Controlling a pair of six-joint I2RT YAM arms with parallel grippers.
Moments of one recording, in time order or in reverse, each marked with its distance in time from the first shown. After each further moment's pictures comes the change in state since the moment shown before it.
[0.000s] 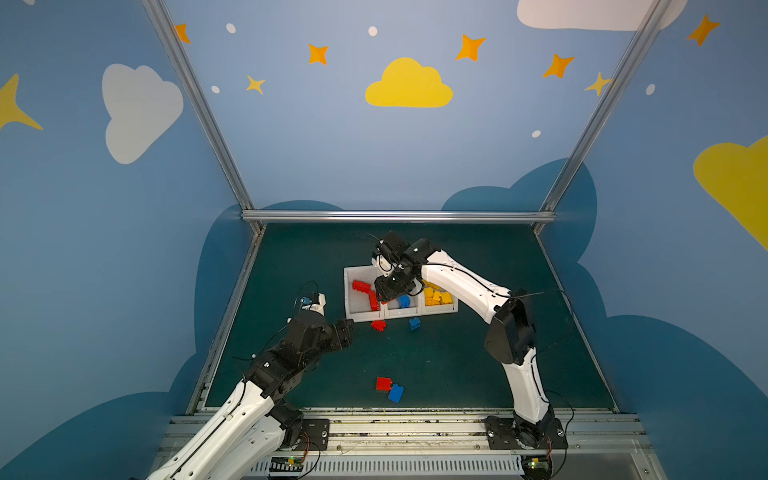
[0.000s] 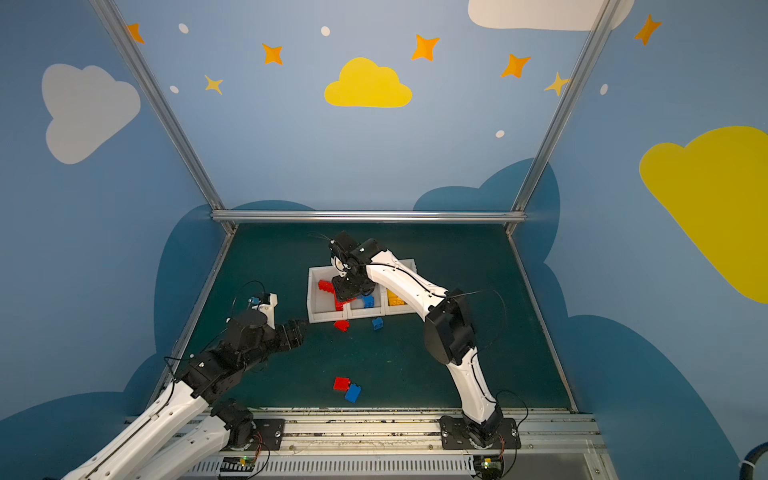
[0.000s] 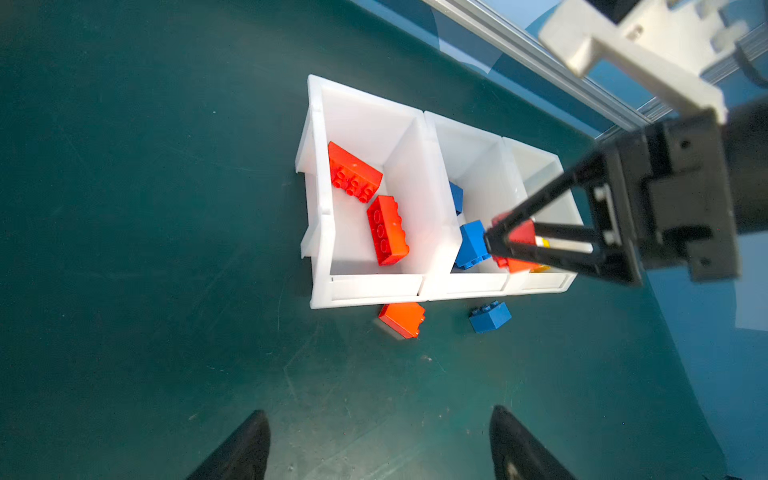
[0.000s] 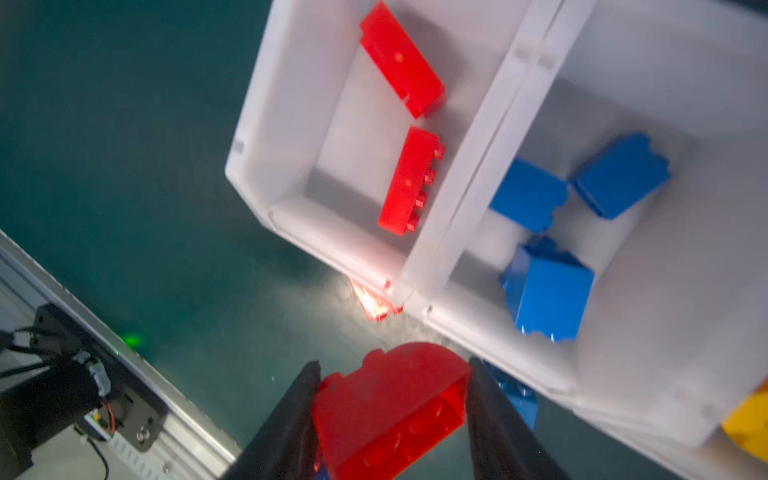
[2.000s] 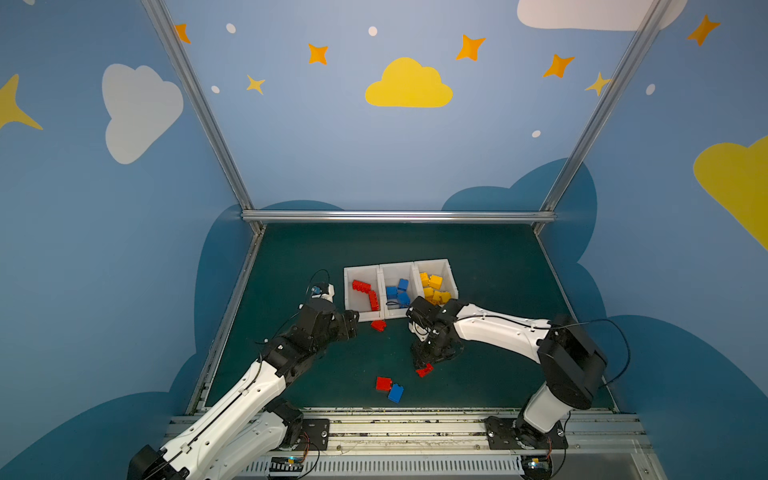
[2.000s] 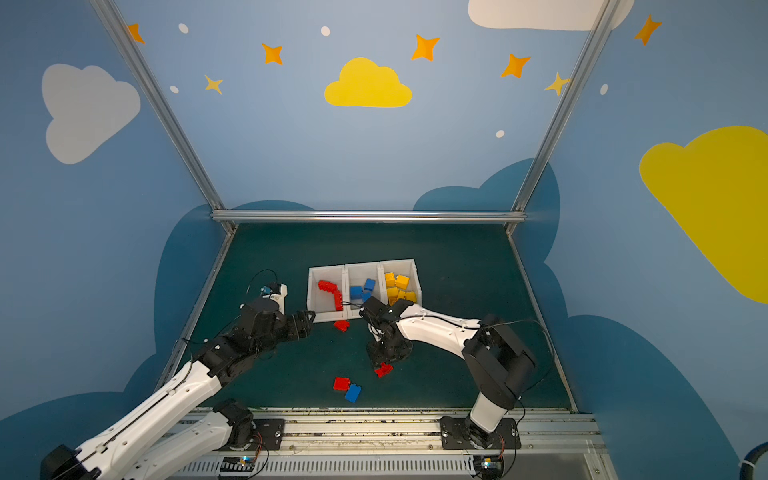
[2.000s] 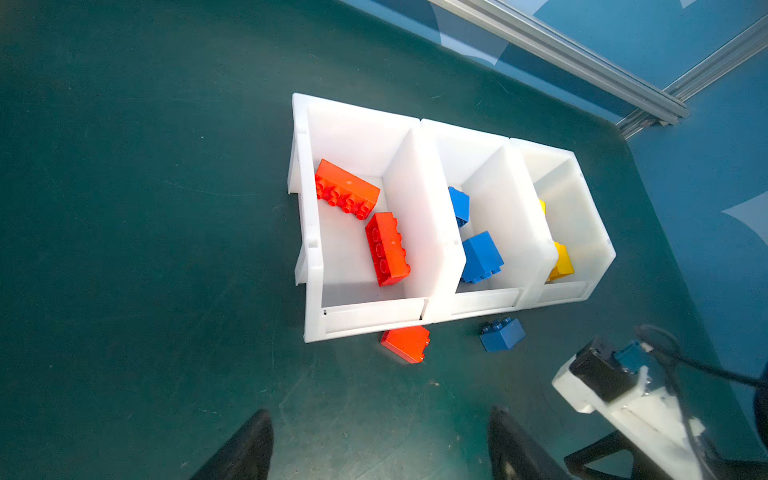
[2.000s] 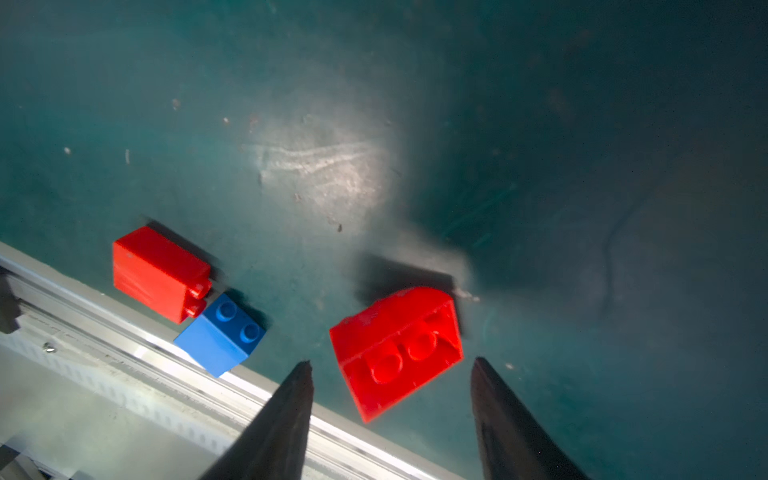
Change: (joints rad) left arm 0.000 0.182 0.060 0.098 -0.019 0.058; right arm 0.108 -0.507 -1.050 0.235 -0.041 0.203
